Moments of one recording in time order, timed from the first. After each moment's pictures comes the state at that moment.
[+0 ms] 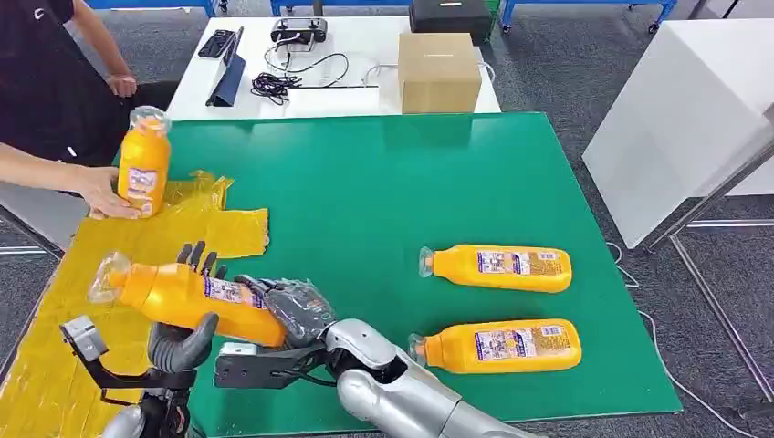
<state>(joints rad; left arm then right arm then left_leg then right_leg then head) 0.09 -0.06 -0.03 -1.56 0.37 -0.29 -0.35 -0.49 0.28 0.99 -0.98 0.54 -0.04 -0.01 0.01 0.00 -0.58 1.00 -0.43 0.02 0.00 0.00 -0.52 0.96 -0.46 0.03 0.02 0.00</state>
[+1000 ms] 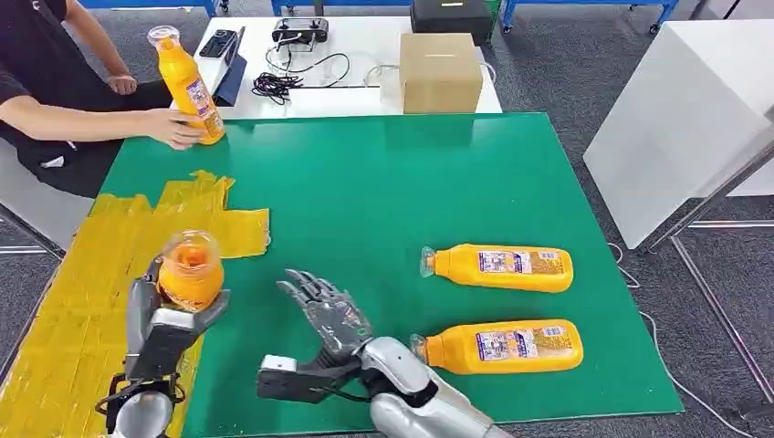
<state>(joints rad) 0.05 -0.03 -0.01 -1.57 -0.79 0.49 -0.31 -0.31 0.10 0.92 -1.19 0.69 -0.21 0.03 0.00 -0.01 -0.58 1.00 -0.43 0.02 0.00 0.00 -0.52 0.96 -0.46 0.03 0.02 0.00</state>
